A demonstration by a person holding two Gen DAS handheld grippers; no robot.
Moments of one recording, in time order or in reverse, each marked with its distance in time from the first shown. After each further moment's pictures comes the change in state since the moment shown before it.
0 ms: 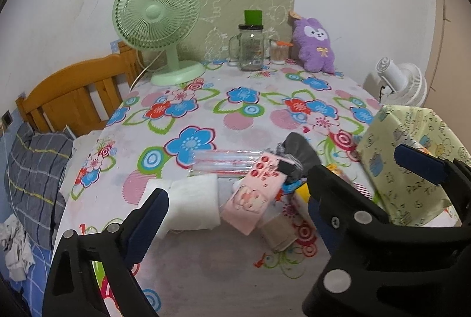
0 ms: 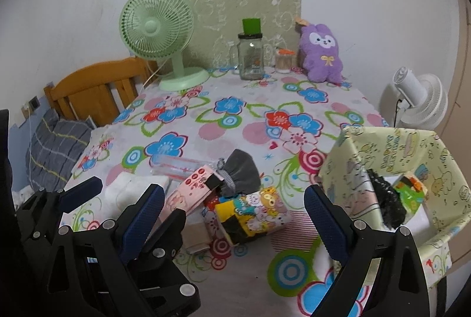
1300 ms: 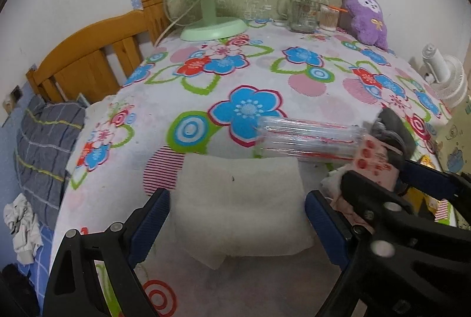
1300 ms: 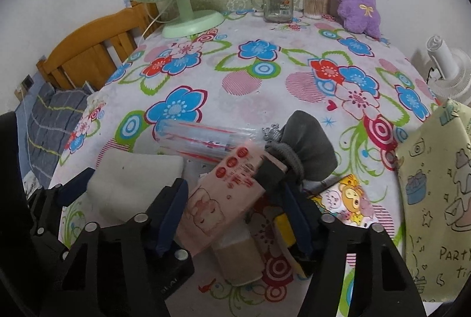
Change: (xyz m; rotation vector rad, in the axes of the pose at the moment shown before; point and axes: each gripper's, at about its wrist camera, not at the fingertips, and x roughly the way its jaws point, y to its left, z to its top) left arm 0.075 0.058 -0.008 -0.057 0.158 0.097; right arm 0.097 0.043 0.002 0.018 0.255 0.039
